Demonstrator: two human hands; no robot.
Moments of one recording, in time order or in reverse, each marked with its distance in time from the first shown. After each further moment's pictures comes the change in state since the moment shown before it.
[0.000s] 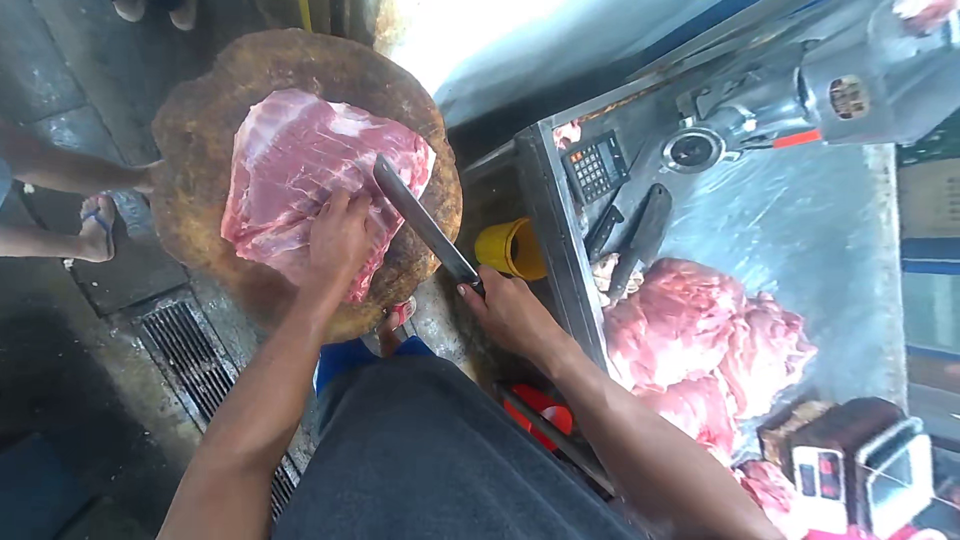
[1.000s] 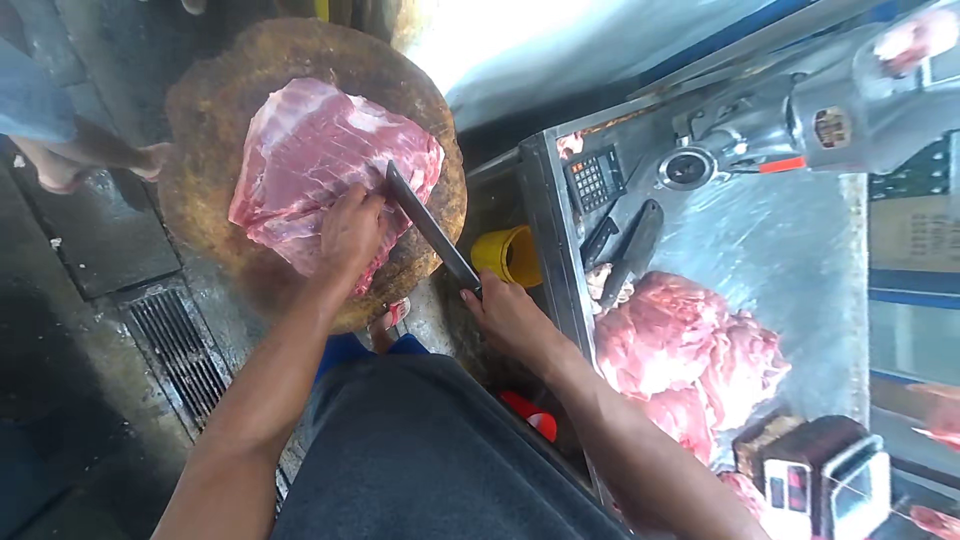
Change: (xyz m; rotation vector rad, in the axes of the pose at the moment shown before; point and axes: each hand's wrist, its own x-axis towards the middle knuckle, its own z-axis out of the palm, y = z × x) left_hand -0.002 0.008 -0.002 -0.027 -0.016 0.005; right_hand -0.010 -0.018 -0.003 -0.114 -0.066 0.074
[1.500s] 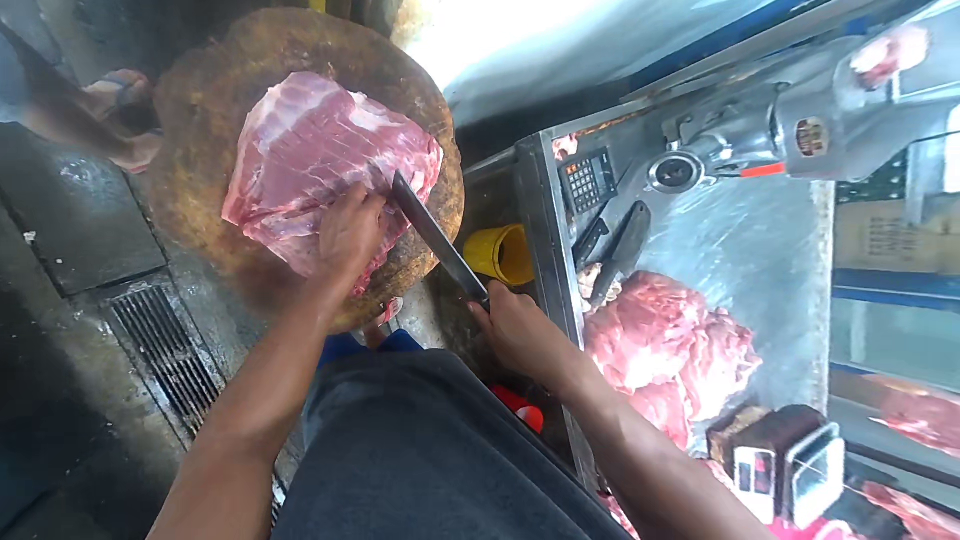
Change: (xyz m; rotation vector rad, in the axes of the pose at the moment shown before) left_hand 0.002 -0.001 0.002 -0.026 0.006 0.009; right_hand -0.021 -0.003 -0.011 -0.031 -0.091 0.086
